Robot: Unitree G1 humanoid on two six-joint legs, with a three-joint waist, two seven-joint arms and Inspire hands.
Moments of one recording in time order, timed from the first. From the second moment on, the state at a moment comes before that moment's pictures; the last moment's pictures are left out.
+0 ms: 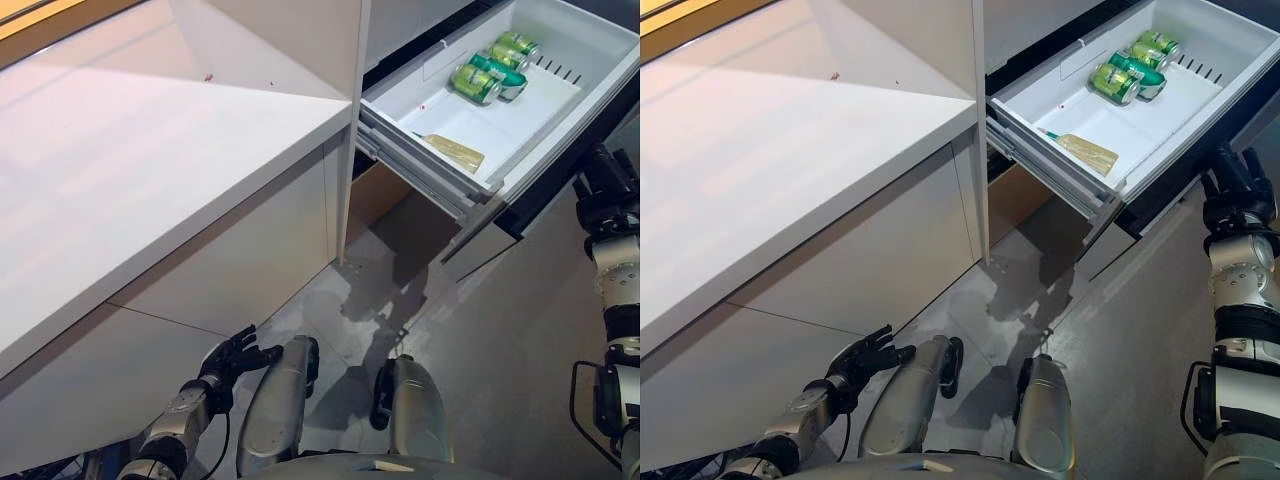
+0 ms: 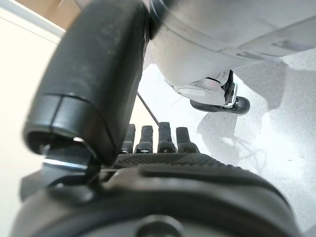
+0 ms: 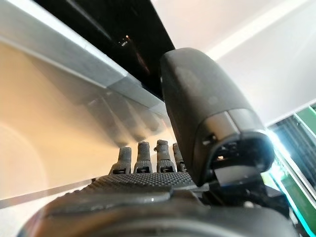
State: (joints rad) left arm -0.06 0.32 -0.15 0.86 -0.47 0.00 -0.14; right arm -0.61 -0.77 -0.21 0.74 1.14 0.00 -0.13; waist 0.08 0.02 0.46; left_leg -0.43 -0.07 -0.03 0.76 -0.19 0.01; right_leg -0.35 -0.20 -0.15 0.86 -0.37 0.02
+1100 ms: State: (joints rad) left arm 0.01 0.30 -0.17 0.92 -0.43 0.02 -0.16; right arm -0.80 -0.76 0.02 0.72 1.00 -0.09 -0.02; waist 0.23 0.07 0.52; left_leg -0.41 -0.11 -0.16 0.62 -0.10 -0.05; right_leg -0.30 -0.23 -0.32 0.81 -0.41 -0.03
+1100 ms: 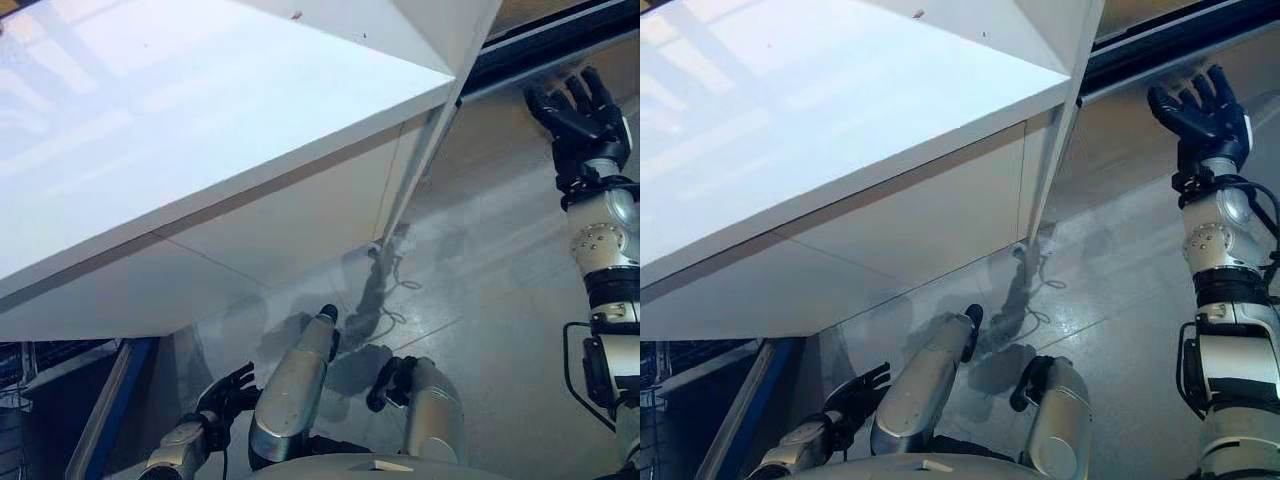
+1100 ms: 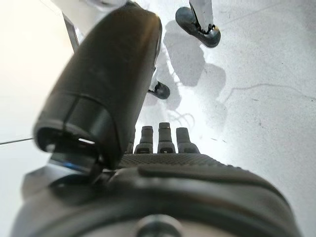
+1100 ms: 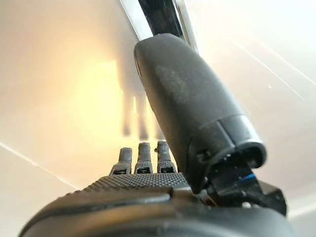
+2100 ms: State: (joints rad) left arm -0.01 0.30 -0.16 0.97 -0.35 0.07 -0.17; right arm -0.03 -0.28 0.09 0.89 0.72 0.09 0.16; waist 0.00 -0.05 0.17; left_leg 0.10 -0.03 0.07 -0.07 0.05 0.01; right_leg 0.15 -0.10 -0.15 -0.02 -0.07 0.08
